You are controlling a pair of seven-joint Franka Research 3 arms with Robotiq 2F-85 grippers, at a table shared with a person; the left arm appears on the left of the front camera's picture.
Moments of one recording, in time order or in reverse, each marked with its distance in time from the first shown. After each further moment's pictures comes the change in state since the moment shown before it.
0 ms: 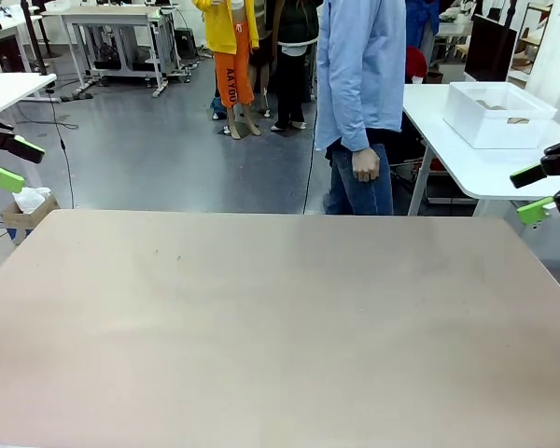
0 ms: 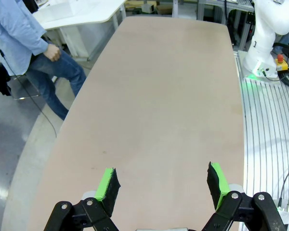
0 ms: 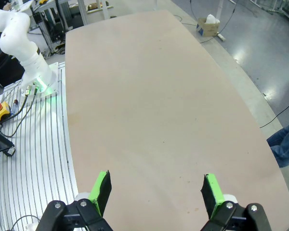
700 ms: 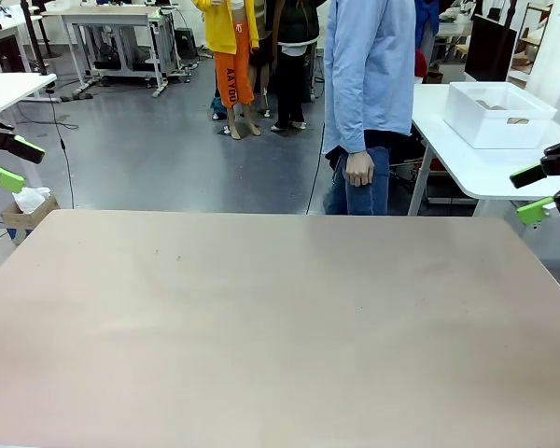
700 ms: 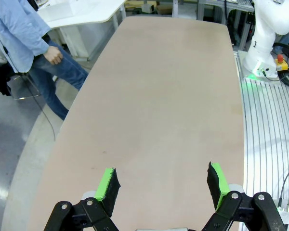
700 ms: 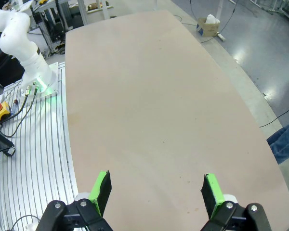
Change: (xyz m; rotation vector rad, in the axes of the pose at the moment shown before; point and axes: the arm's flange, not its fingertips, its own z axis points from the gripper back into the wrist) left arm 0.000 0.000 0.000 0.000 0.000 0.000; right arm 0.000 0.000 0.000 0.000 0.000 0.000
